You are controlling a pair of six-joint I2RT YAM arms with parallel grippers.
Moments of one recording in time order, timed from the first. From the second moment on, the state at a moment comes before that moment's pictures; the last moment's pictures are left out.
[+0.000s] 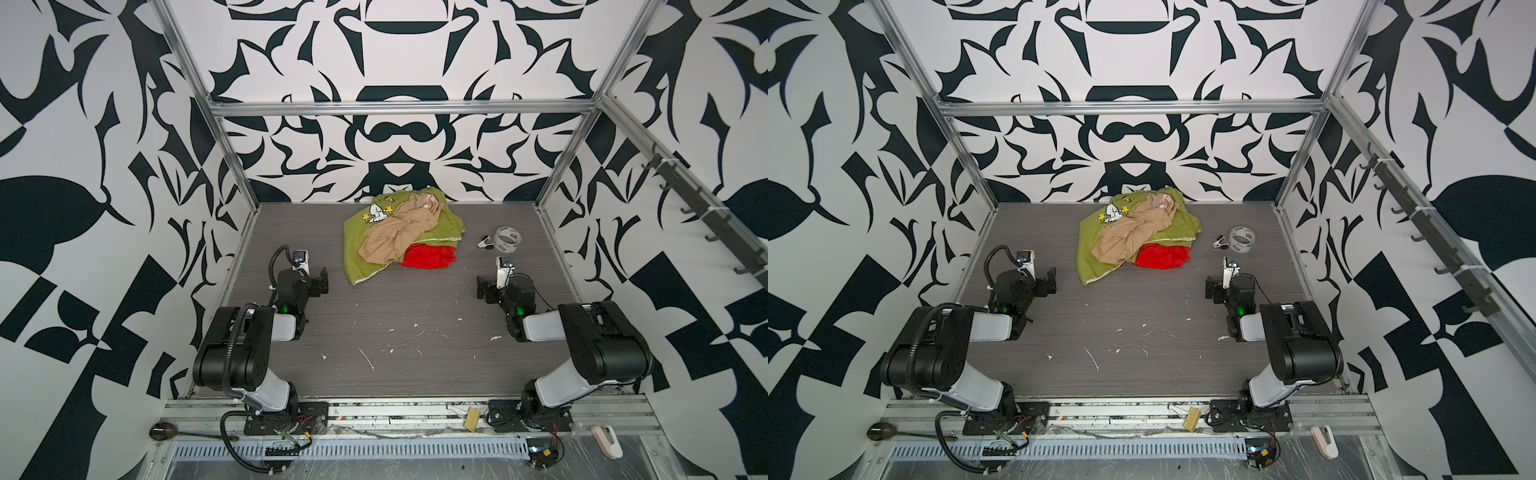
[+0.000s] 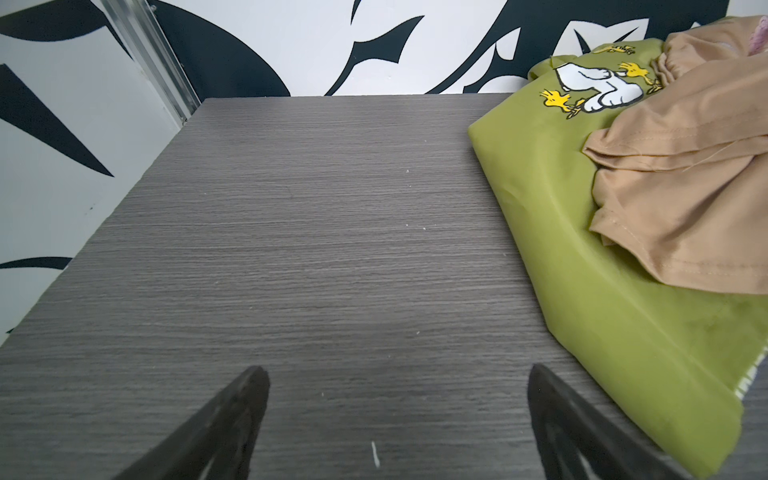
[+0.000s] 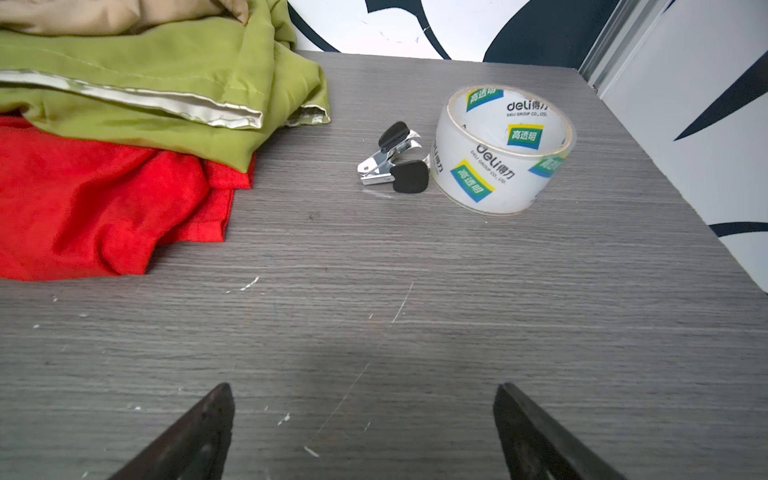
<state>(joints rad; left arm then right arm) -0.06 1.56 0.38 0.81 -0.01 0.00 0.05 1.58 0.34 0.78 0.03 -0.01</state>
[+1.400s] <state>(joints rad) -0.06 1.56 0.38 0.81 -0.01 0.00 0.06 1.58 0.34 0.79 0.05 0.00</state>
